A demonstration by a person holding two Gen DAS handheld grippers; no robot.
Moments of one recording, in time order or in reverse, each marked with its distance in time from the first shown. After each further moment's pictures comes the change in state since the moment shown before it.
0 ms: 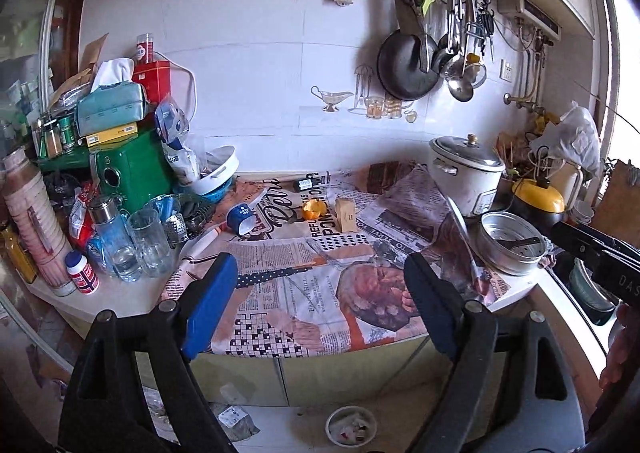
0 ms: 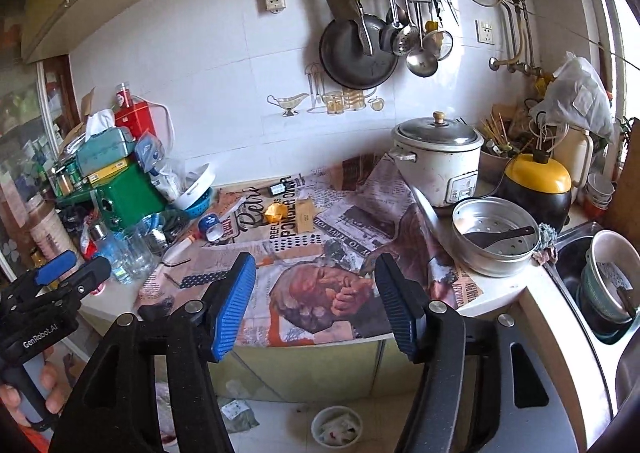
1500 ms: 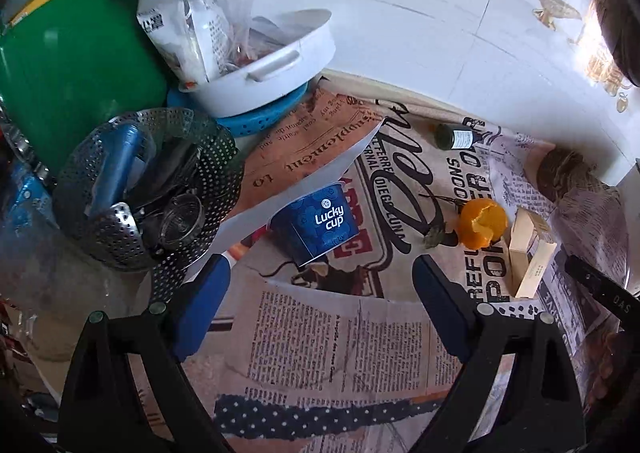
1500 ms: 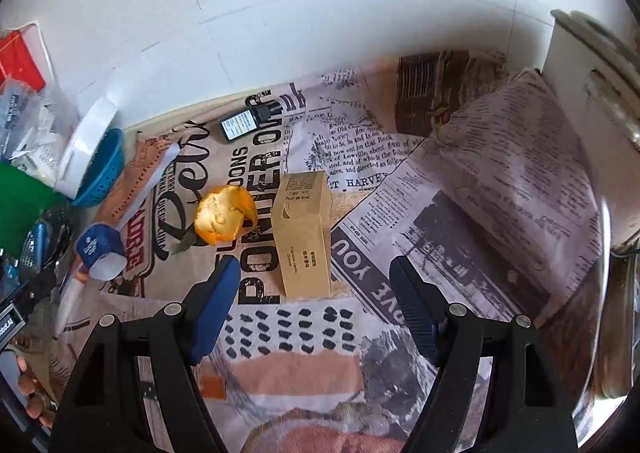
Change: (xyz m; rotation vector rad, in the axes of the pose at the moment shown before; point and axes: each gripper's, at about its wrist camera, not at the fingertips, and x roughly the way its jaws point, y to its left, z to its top) left arm 0.418 0.163 0.043 -0.273 0.422 0.225; right arm 0.440 0.033 0.054 0.018 0.499 0.029
